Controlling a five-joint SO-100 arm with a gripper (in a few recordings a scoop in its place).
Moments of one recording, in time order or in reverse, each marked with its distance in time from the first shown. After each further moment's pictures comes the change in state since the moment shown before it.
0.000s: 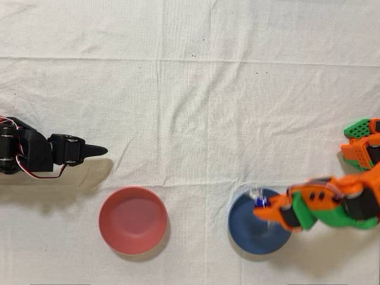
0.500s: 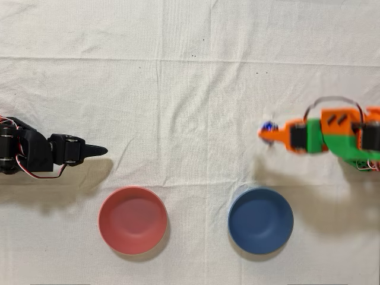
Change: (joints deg) arm 25.2 16.2 6.5 4.3 -4.0
